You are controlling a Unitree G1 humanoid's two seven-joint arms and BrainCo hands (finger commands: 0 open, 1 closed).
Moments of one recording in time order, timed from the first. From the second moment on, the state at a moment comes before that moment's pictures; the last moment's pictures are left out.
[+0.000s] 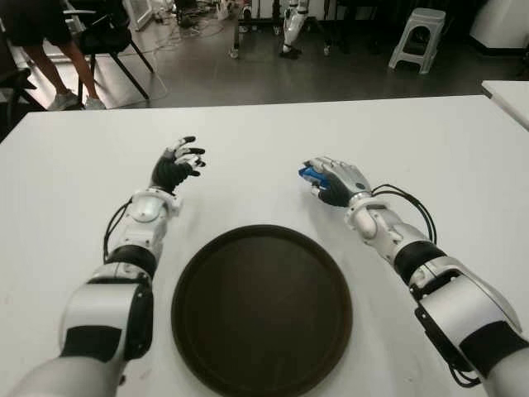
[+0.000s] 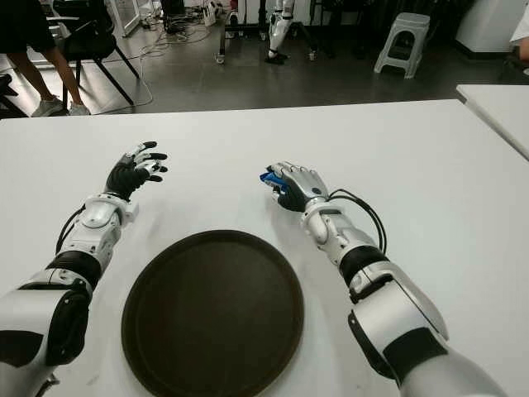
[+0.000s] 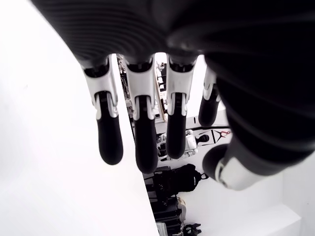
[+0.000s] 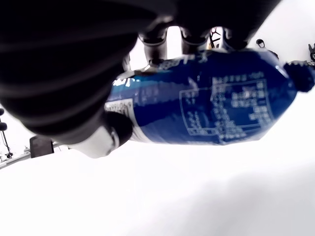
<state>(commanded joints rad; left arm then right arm) -0.78 0.16 0.12 1.26 0.05 -0.38 -0.09 -0.83 -0.17 0.48 1.21 -0.67 -0.32 -0.37</state>
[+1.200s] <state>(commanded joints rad) -0.78 0.16 0.12 1.27 0.05 -0.39 -0.10 -0.72 -0.26 0.38 0.78 -0.62 -0.33 -0.36</state>
